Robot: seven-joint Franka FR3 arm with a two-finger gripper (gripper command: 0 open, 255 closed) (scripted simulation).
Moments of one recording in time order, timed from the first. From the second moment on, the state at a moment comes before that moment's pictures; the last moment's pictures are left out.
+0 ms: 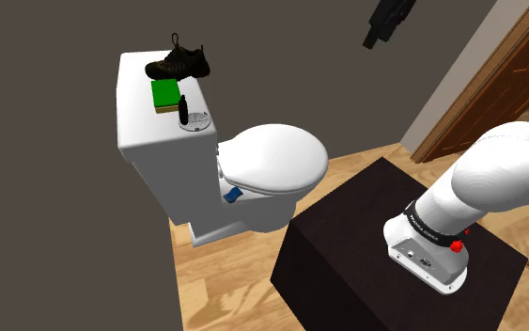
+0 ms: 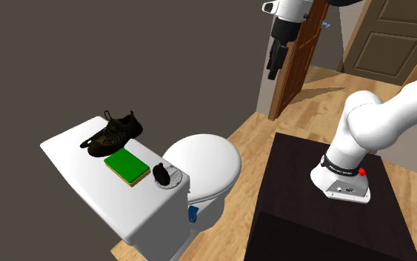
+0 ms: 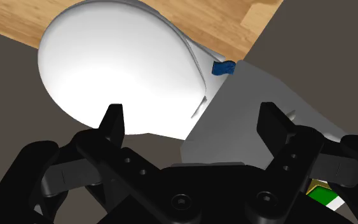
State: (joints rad) arm 0.02 -0.81 -0.01 -2.39 0.06 1.70 -0.17
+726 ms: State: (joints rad) arm 0.04 -0.66 0.18 -2.37 0.18 1.85 0.11
